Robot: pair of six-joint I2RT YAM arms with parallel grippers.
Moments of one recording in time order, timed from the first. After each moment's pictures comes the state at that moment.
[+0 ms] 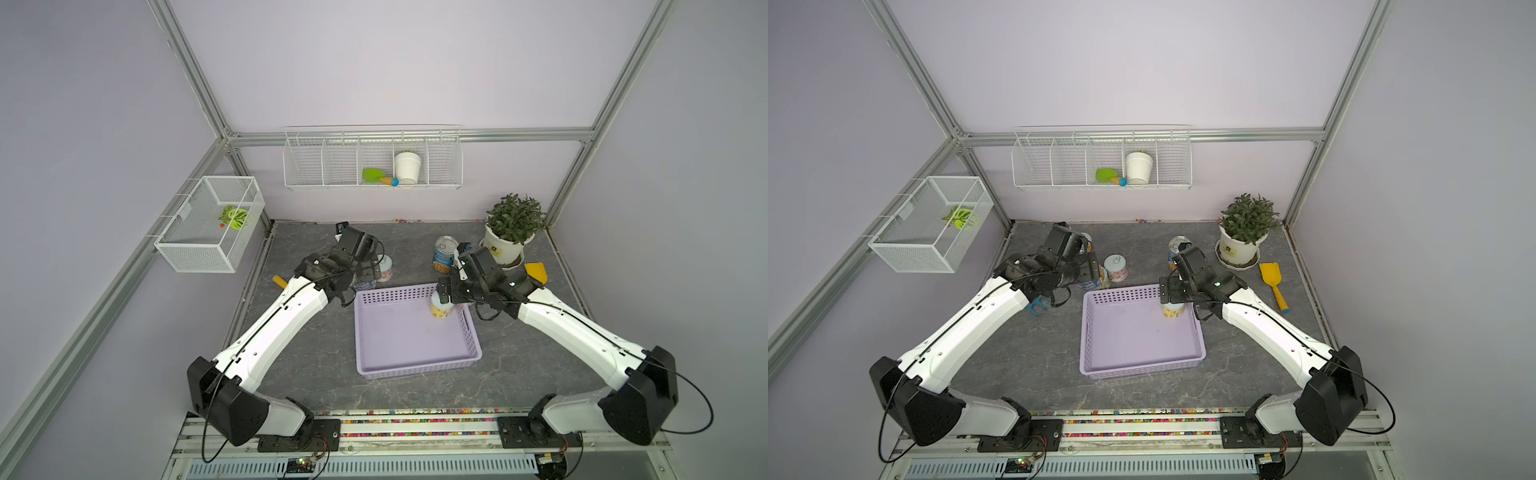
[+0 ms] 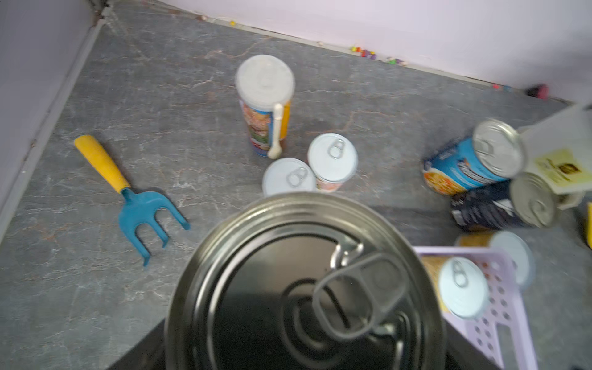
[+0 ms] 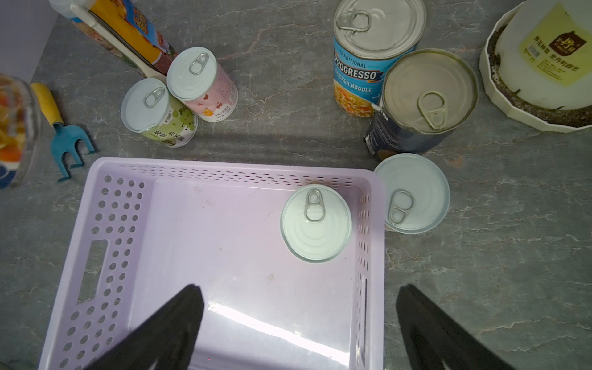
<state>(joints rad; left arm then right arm) -0.66 1.39 1.44 -0.90 -0.33 -0.60 0.63 1.39 1.21 -0.71 0.13 0.42</state>
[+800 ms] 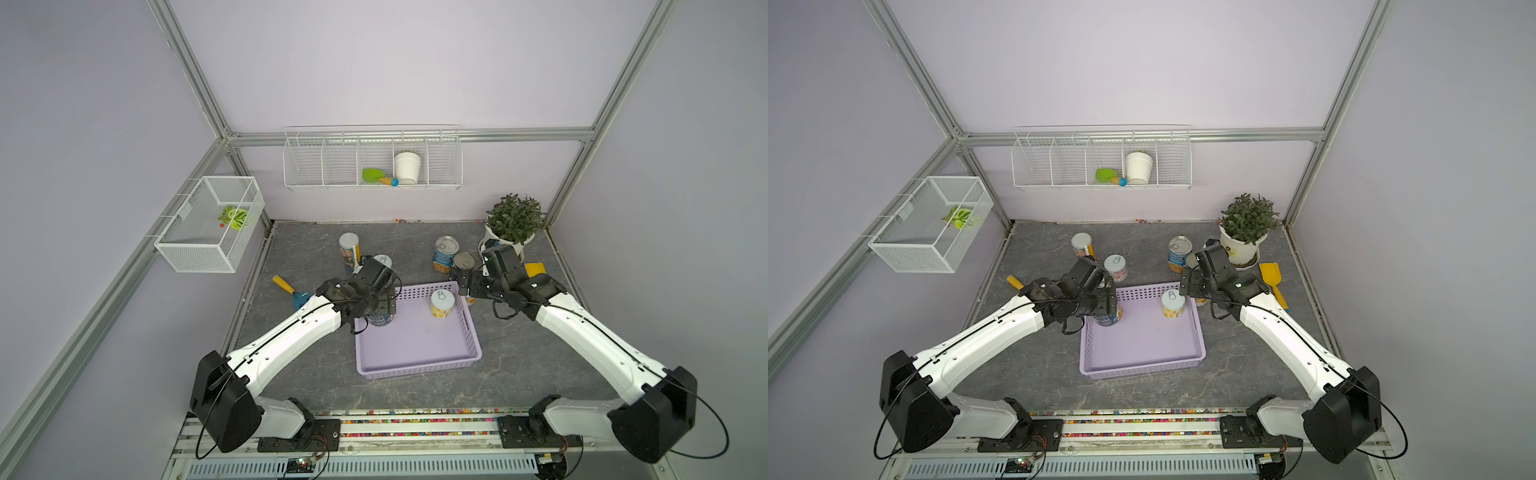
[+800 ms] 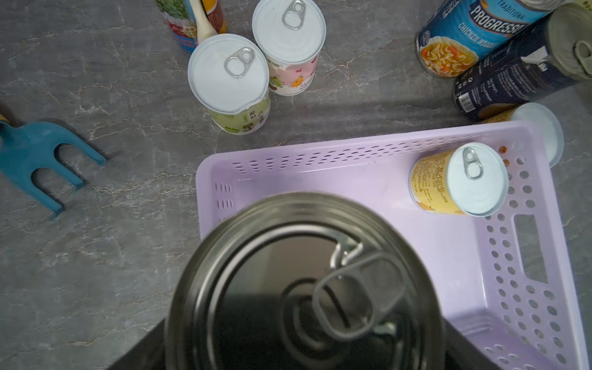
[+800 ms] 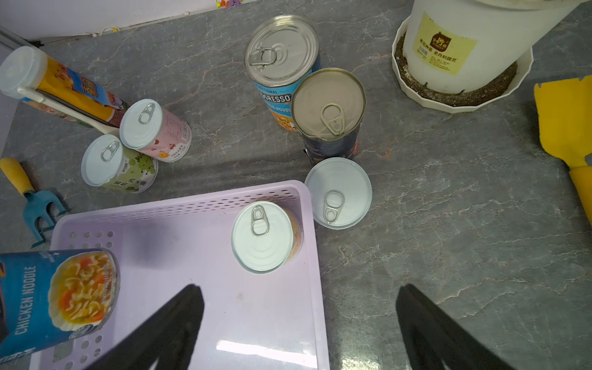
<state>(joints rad) -0.76 1.38 1.19 -0.81 -0.22 -0.63 0.49 1.29 1.15 -0.72 0.16 0.48</state>
